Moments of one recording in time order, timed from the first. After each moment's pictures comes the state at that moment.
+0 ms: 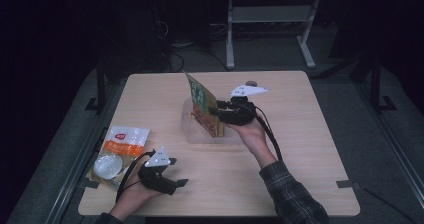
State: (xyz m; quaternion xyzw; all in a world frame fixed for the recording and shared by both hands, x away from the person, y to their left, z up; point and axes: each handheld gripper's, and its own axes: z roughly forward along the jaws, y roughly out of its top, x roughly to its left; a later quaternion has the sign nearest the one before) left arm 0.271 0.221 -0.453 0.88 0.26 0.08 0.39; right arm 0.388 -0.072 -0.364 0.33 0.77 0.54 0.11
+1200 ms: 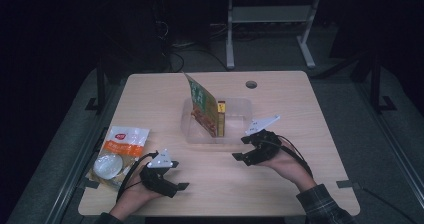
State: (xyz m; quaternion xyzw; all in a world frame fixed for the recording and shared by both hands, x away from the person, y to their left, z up) left arm 0.270 0.217 -0.457 0.89 0.25 0.06 0.38; right arm 0.318 -0.124 -0.398 0.27 0.89 0.37 0.06
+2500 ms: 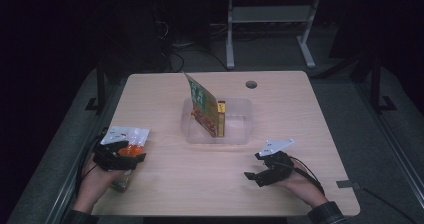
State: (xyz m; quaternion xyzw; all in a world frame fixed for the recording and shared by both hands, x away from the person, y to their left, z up) left arm 0.297 0.331 -0.410 0.81 0.44 0.19 0.33; right arm 0.284 -0.159 -0.448 0.30 0.87 0.38 0.07
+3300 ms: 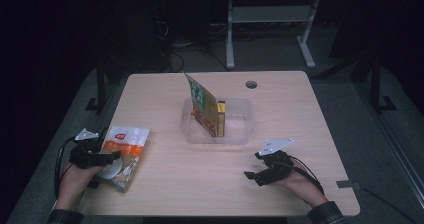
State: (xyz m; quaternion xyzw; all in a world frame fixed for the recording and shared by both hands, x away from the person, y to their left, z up) left arm 0.313 0.405 -0.439 0.77 0.54 0.17 0.29; right arm 0.286 -0.159 -0.448 0.30 0.87 0.38 0.07
